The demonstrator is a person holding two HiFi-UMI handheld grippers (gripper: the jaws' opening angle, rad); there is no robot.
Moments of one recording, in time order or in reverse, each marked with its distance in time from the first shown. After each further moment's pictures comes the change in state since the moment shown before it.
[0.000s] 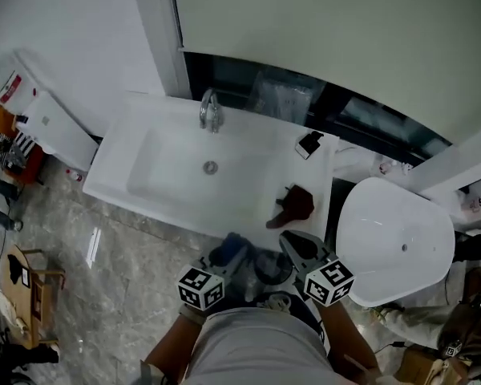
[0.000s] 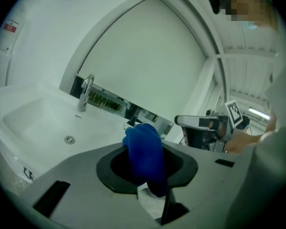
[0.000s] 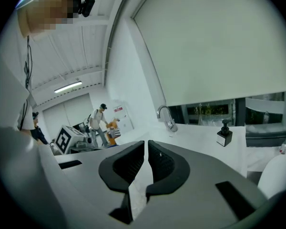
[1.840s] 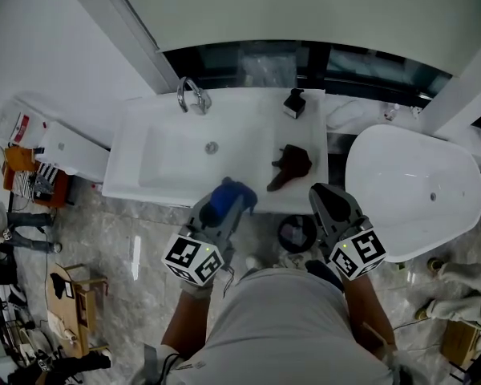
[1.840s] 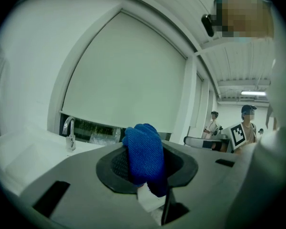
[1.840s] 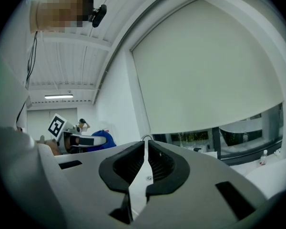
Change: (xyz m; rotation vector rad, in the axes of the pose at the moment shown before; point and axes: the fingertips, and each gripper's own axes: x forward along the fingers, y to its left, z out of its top) left arm -0.006 -0.092 0.112 0.249 -0.154 0.001; right arm -0.122 -0.038 0.058 -0.029 -0.332 -0.175
